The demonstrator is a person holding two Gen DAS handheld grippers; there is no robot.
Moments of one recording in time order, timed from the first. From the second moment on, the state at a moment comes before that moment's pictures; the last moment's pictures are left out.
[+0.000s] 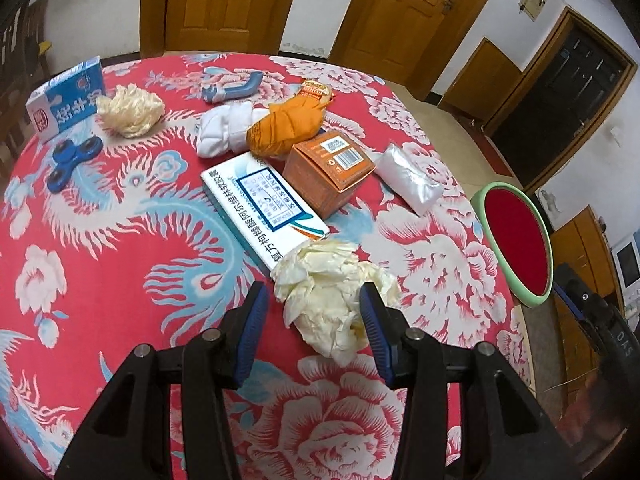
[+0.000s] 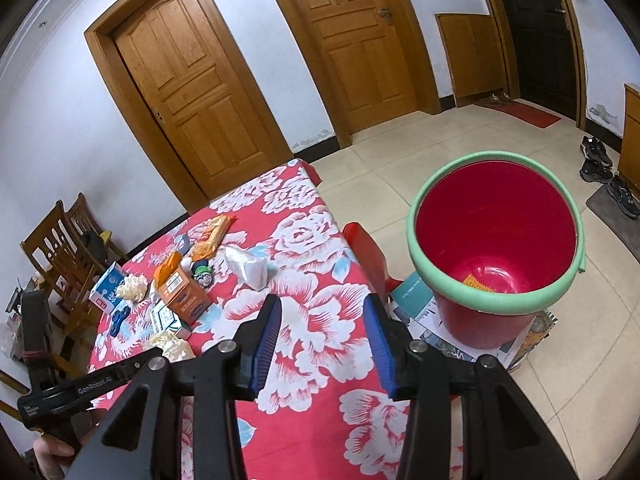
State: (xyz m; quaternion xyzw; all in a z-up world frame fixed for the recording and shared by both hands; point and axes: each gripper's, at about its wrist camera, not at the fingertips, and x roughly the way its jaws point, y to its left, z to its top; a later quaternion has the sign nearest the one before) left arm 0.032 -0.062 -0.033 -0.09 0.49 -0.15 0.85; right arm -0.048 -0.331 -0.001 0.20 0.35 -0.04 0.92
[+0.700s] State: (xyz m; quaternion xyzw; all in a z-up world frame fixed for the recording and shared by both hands) left arm 0.029 -0.046 -0.020 -0.12 0.46 -0.19 0.86; right arm -0.024 -0.299 -0.006 0.18 0.37 0.00 0.91
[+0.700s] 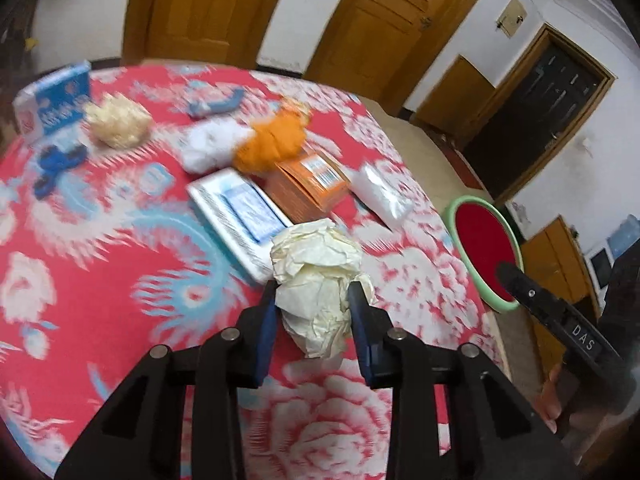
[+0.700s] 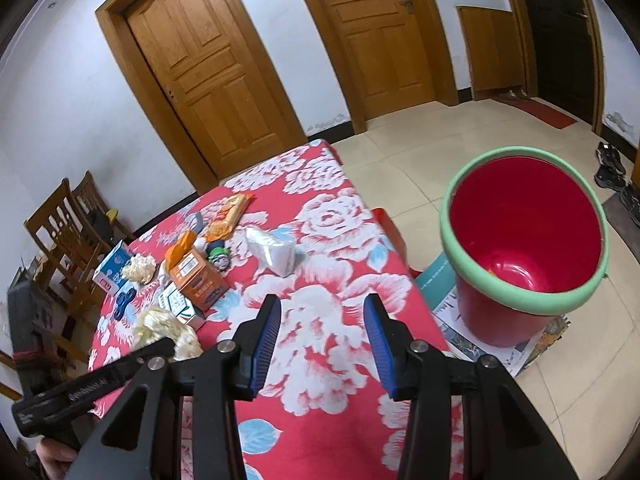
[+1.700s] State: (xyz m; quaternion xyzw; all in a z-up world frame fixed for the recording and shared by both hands) left arm 0.066 0.050 -0.033 -0.12 0.42 -0.03 0.90; right arm 0.070 -0.166 -0.025 0.06 0.43 0.11 0.89
